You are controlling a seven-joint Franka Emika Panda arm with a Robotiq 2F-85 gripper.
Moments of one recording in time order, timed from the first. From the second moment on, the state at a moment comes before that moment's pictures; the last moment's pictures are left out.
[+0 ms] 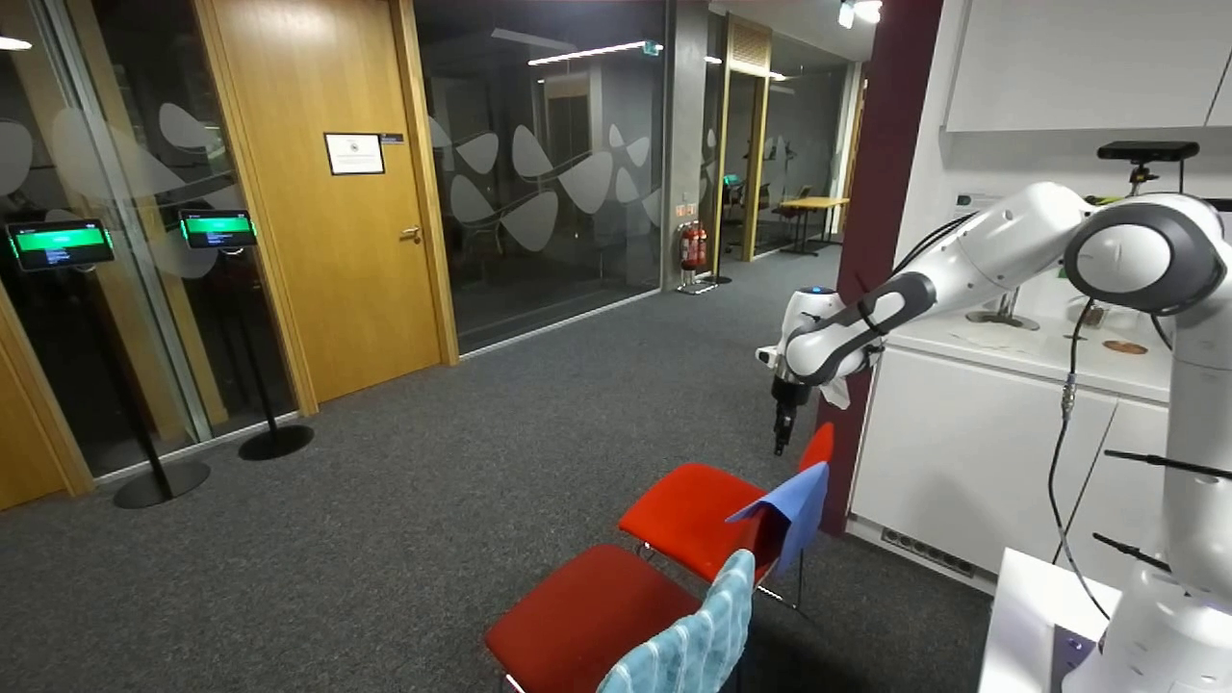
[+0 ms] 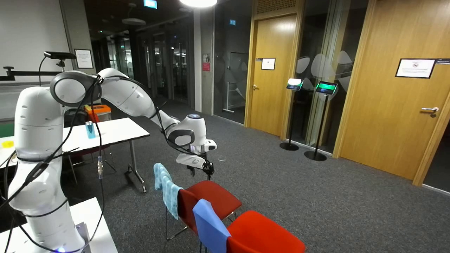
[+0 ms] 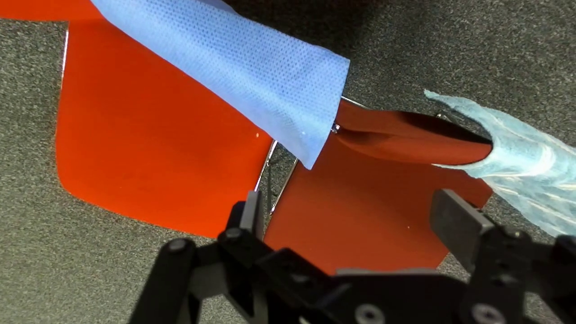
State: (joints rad) arm -0.11 0.22 -0.11 -2.16 0.10 2.49 -0.70
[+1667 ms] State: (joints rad) arm -0.12 0.50 -0.07 -1.92 -0.11 2.49 -0.62
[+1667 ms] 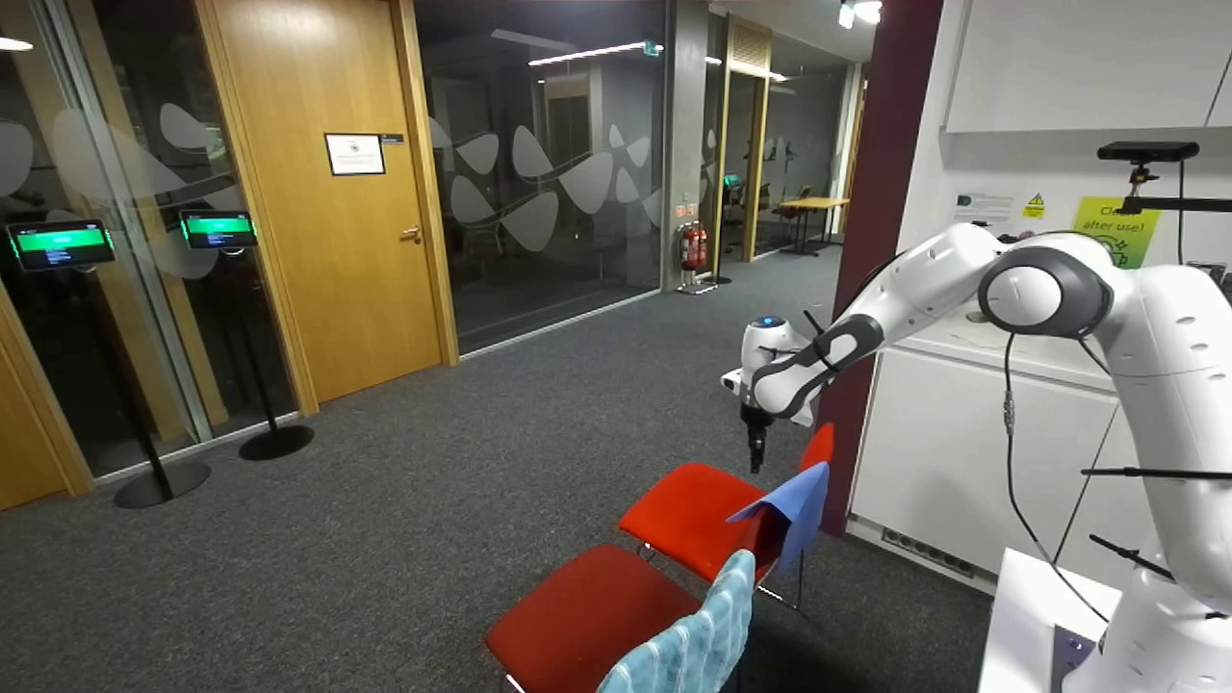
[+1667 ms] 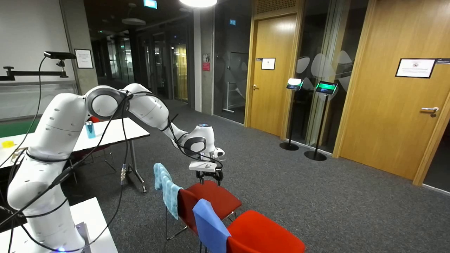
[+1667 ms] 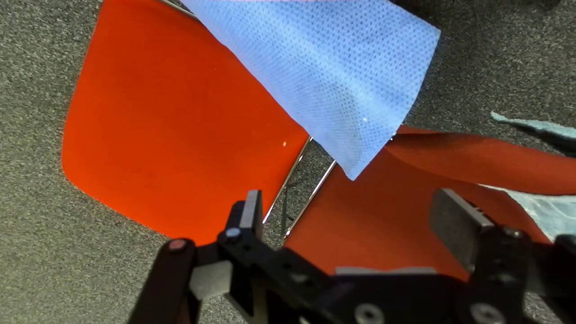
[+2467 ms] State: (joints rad) arm -0.12 0.58 -0.04 -1.91 -0.15 2.43 -0.62
